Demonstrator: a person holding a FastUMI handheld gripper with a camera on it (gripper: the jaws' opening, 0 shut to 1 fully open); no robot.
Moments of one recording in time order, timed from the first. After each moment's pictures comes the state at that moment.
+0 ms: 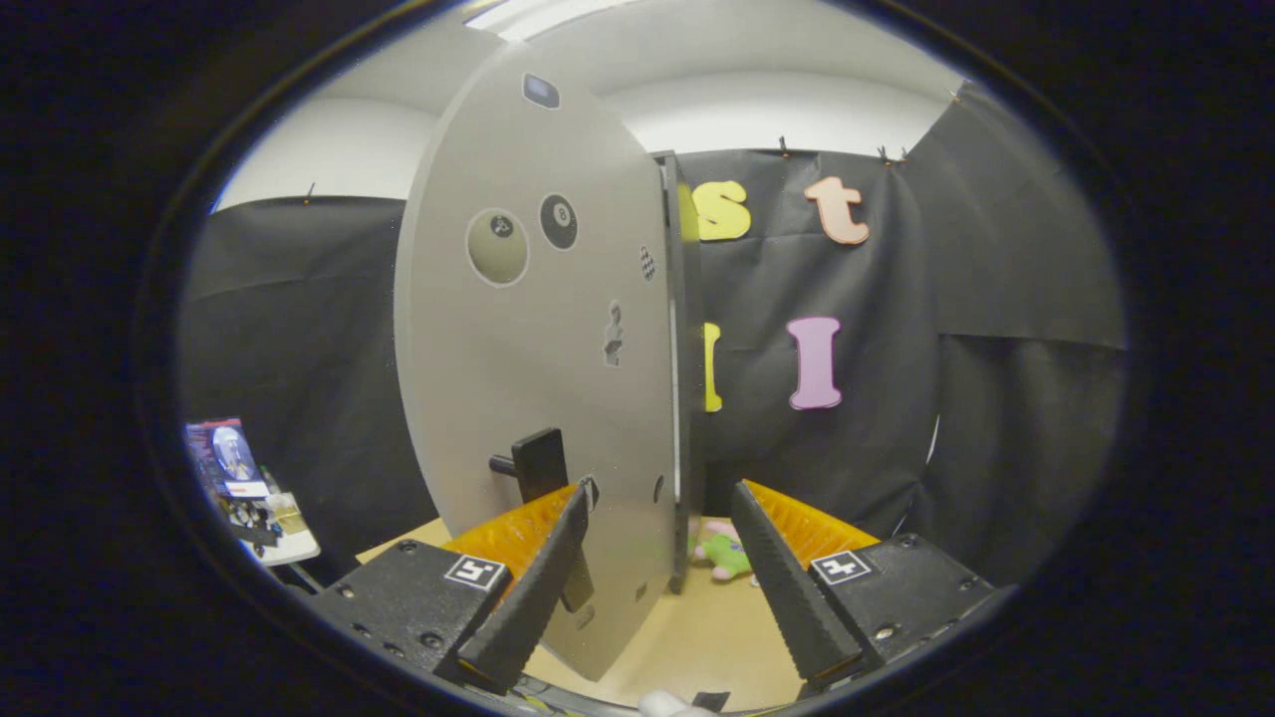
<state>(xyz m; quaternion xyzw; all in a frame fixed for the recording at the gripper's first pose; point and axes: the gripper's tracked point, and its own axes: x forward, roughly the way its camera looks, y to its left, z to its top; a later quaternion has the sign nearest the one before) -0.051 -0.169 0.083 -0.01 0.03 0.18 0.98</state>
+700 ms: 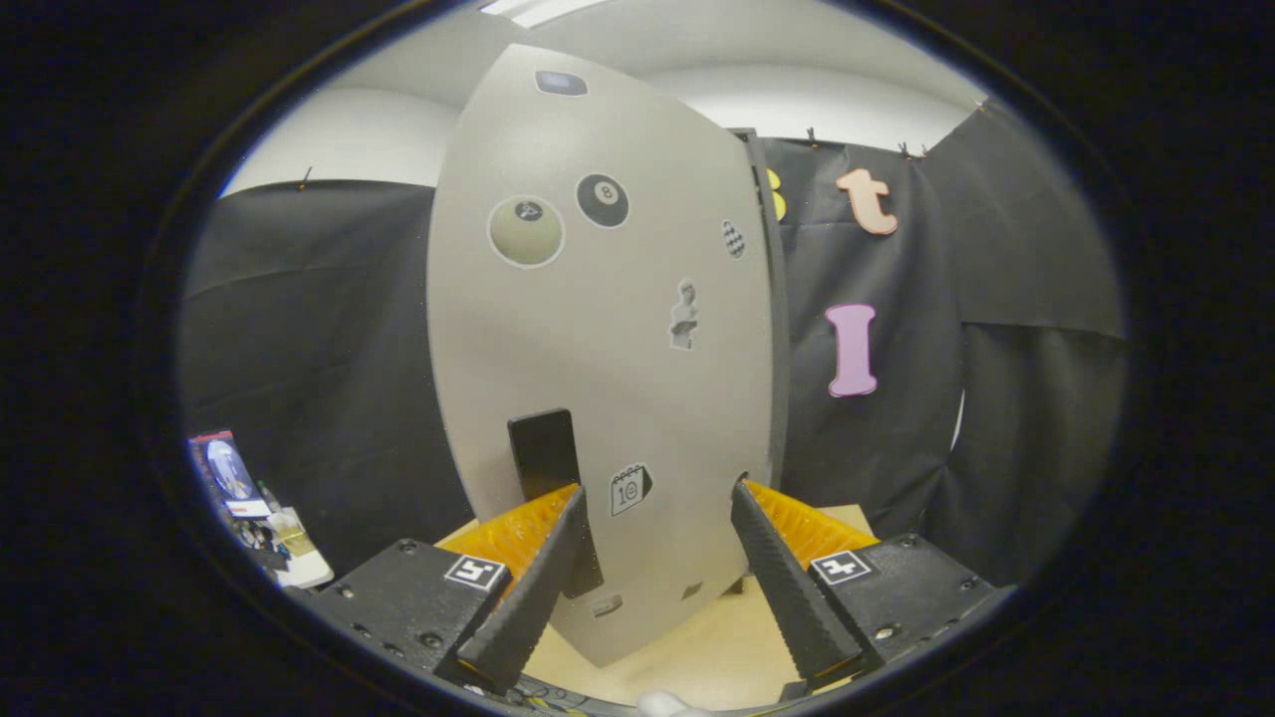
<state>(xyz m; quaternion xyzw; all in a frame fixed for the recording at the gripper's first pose) -0.034 -0.010 0.065 0.00 0.04 0.18 0.98</state>
